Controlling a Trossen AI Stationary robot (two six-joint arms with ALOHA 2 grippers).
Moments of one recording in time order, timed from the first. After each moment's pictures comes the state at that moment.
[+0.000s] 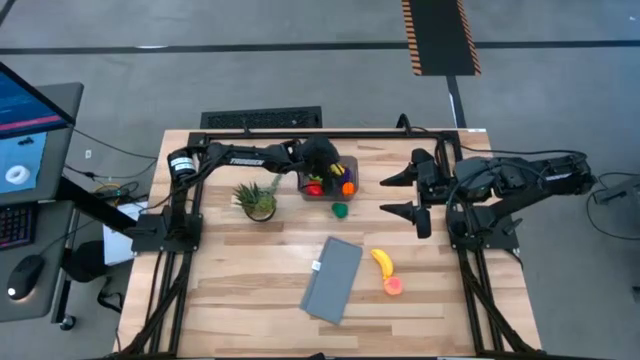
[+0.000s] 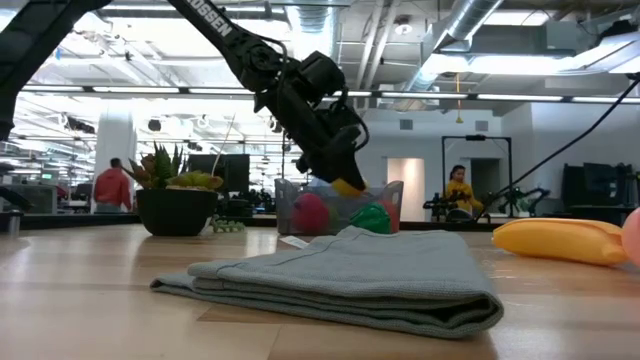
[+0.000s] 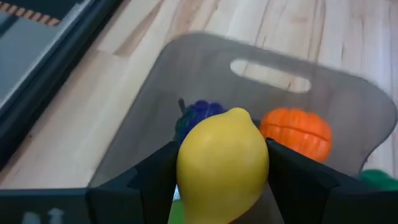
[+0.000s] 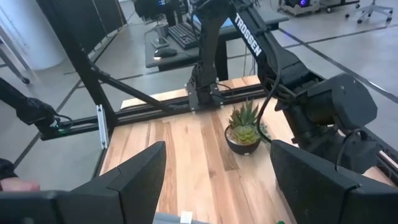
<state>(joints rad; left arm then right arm) 0.38 2.00 1.36 -0.12 0.04 0.02 0.25 0.98 1.19 -0.52 0.26 0.21</state>
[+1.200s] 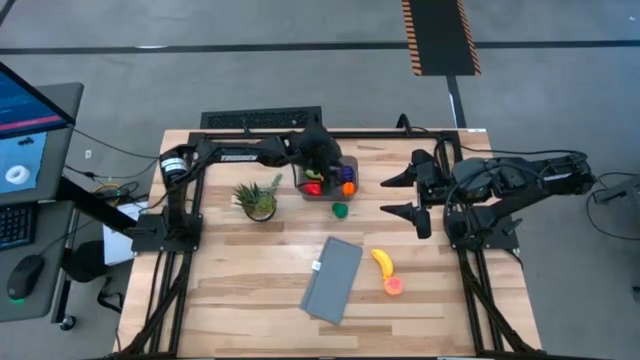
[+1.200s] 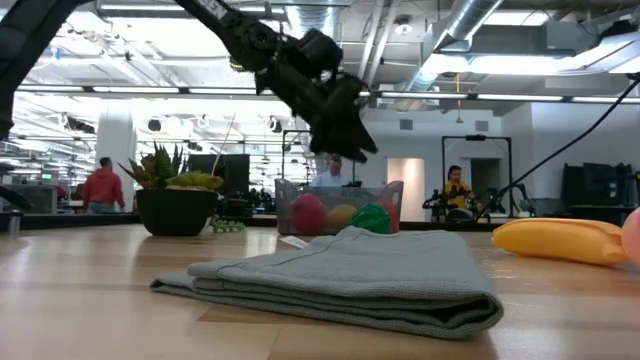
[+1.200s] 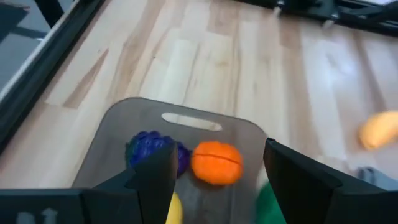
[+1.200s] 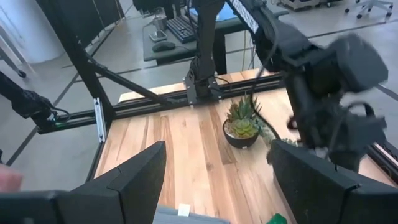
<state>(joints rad) 0.39 1.92 1.42 -0.18 0.27 0.05 0.25 0.98 1.19 -0.55 0.26 0.21</state>
